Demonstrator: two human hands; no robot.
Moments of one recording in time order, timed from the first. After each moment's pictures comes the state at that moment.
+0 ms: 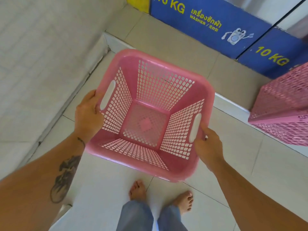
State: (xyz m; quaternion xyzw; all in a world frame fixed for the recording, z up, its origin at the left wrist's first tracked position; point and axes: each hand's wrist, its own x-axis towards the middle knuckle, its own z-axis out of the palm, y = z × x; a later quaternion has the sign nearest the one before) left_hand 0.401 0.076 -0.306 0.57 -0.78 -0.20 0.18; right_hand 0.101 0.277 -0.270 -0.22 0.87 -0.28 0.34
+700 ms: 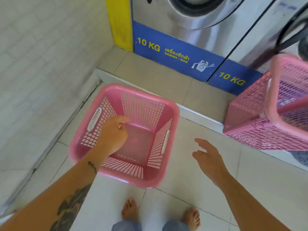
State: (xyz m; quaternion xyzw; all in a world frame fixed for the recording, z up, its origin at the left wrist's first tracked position) left_hand 0.295 0.133 -0.191 0.56 -0.71 -0.40 0.16; right_hand 0.047 0.334 -0.175 -0.20 0.83 -0.32 0.41
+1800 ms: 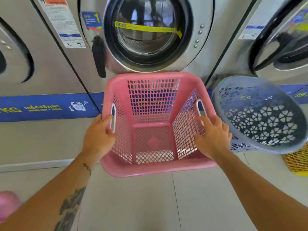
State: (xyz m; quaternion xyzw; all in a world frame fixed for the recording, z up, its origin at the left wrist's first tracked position) left_hand -0.324 0.240 -0.183 0.37 -0.88 -0.26 0.13; right_hand -0.516 0.516 -0.161 -0.16 0.98 -0.11 0.07
